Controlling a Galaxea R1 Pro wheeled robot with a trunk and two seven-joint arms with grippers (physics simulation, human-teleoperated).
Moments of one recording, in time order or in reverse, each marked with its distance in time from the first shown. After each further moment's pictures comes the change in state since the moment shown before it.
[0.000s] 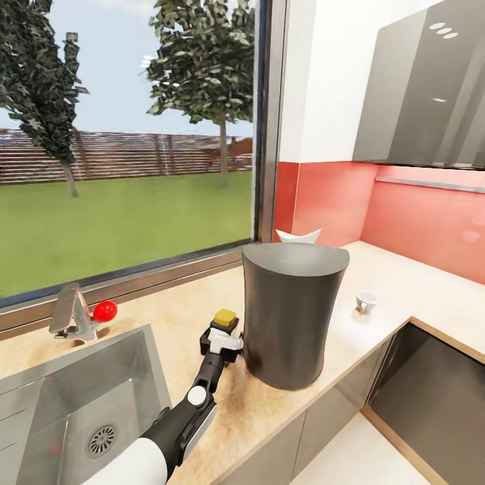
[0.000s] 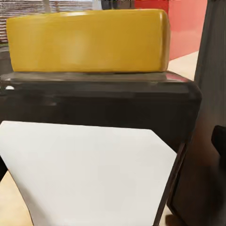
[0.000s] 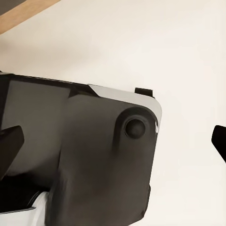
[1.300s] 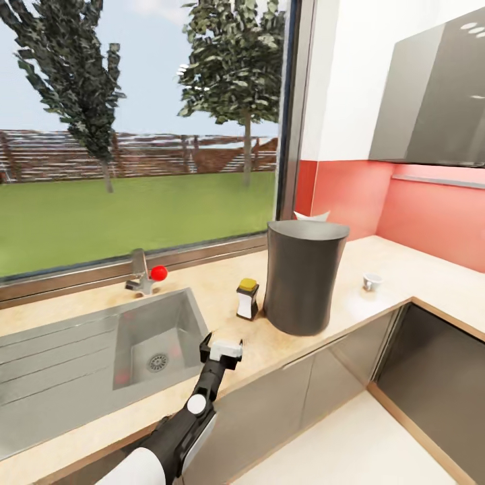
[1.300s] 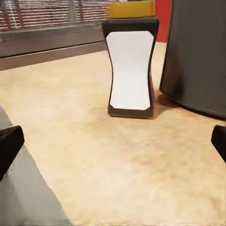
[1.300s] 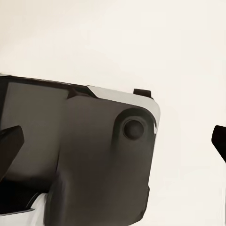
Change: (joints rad) left arm 0.034 0.000 -0.002 -0.006 0.000 0.001 0.004; right arm 0.000 -0.003 -0.006 -0.003 0.000 0.000 0.000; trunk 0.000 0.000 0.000
